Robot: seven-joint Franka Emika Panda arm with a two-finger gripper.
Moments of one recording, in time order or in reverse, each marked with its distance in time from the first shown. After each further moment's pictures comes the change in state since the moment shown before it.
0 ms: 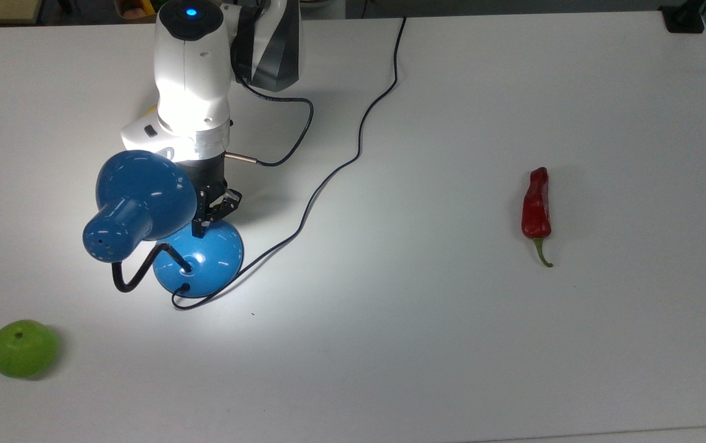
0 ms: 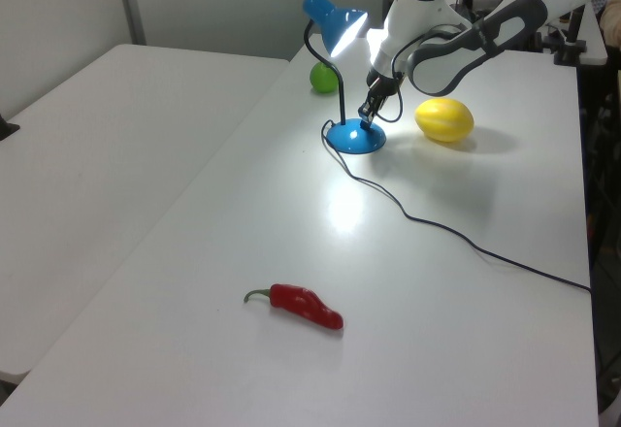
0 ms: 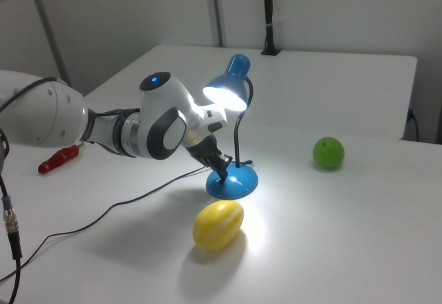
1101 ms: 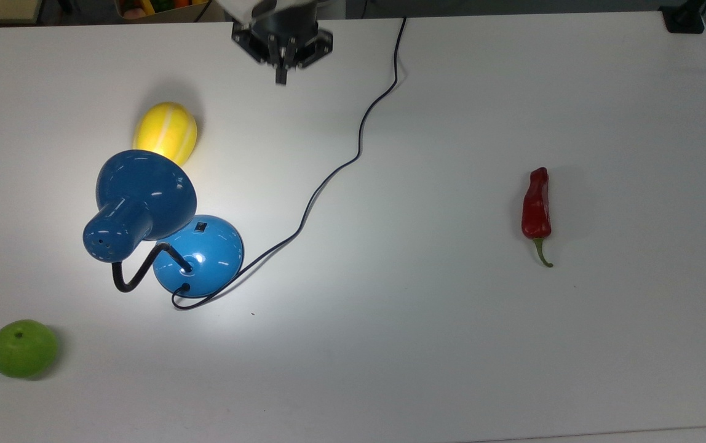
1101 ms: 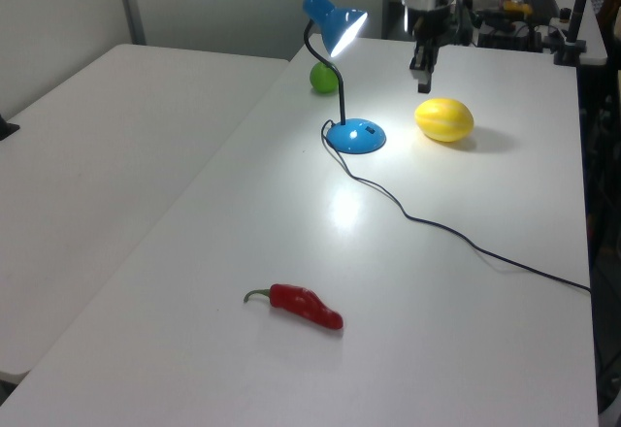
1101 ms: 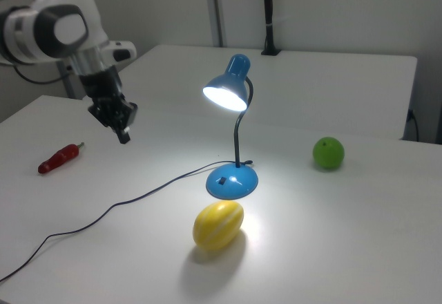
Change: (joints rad) arm 0.191 -0.423 0.048 0.025 -0.004 -0.839 -0.001
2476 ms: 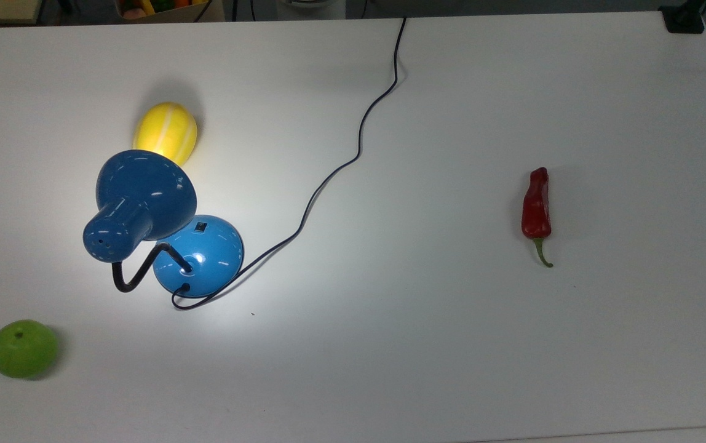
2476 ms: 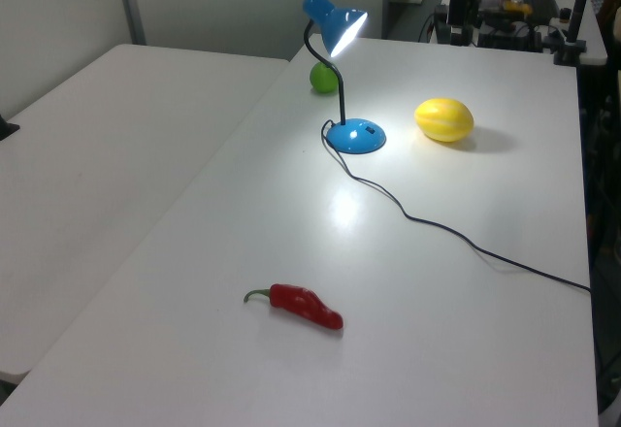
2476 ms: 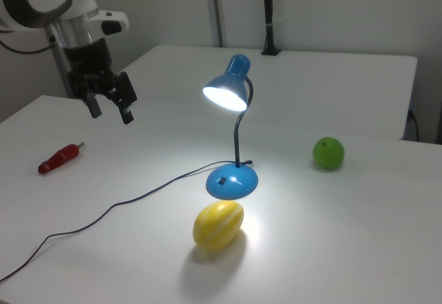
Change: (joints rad) arm -0.056 -0.145 -0.020 0.031 0.056 -0.150 -0.041
